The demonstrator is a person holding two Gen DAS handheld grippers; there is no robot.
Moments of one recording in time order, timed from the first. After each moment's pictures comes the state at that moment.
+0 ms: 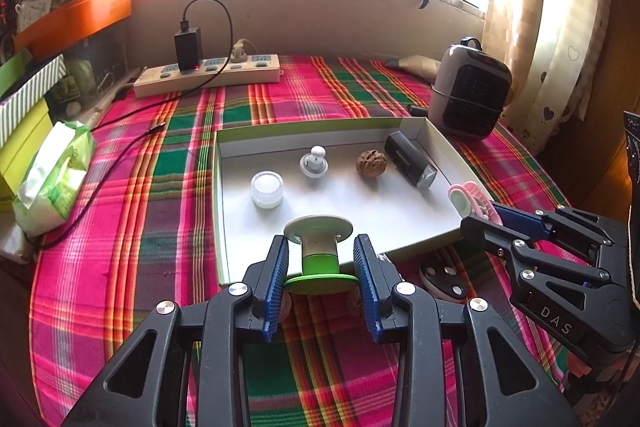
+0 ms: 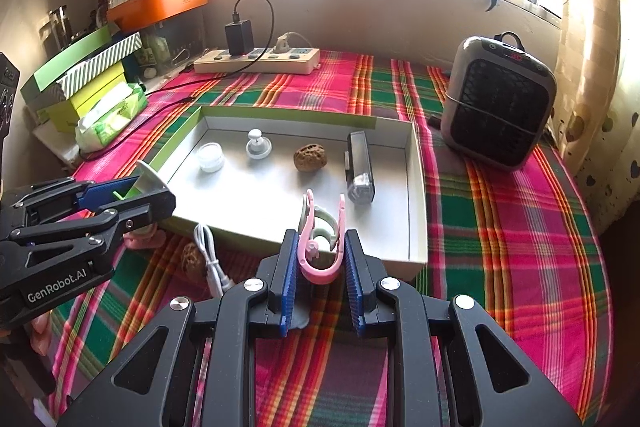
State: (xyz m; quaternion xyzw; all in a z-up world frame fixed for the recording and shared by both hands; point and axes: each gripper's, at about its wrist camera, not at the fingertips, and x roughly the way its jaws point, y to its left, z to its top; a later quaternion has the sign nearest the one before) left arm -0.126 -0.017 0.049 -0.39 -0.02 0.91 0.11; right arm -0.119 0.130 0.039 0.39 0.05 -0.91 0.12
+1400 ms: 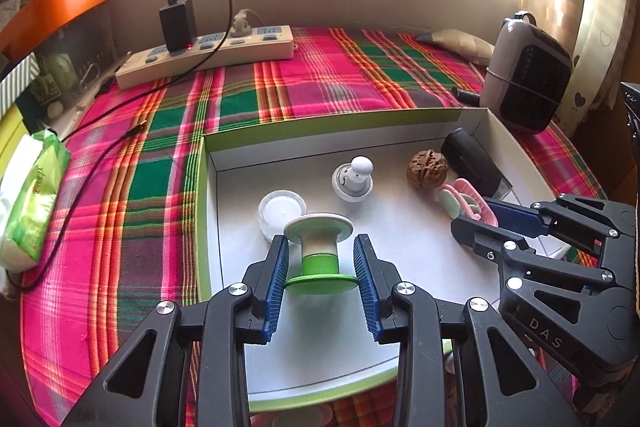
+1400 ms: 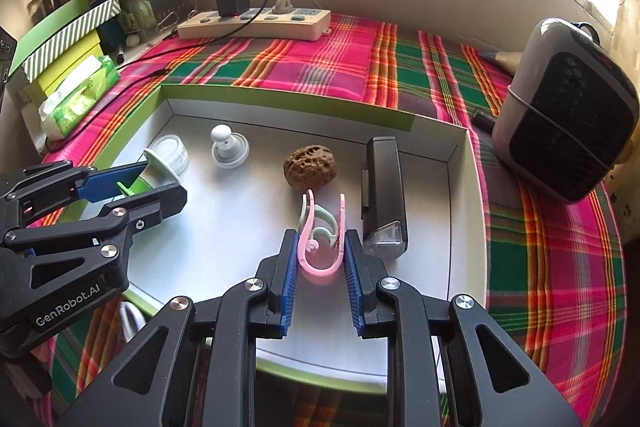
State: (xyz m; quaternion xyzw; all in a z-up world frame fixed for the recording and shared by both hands) left arm -0.199 -0.015 0.013 -0.43 0.00 0.90 0.08; right arm -0.199 0.113 0.002 0.44 0.08 -0.88 0.14
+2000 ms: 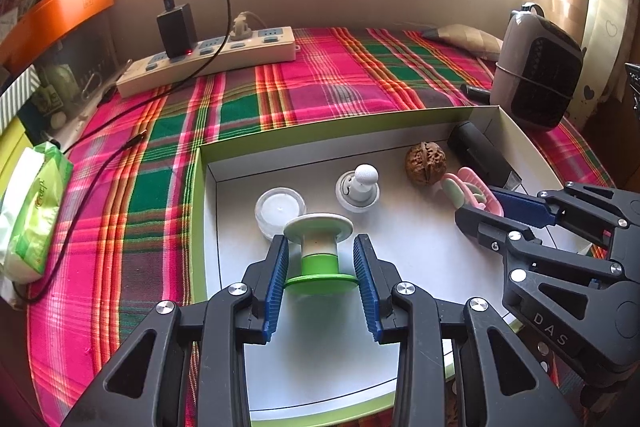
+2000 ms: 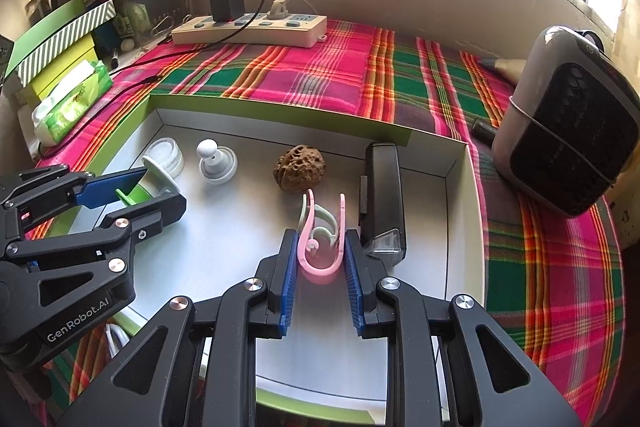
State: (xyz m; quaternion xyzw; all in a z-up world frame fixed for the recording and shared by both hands) left arm -0.205 -0.007 0.010 -0.43 0.02 0.90 0.07; right arm -0.210 0.113 0.002 0.43 0.08 -0.89 0.14
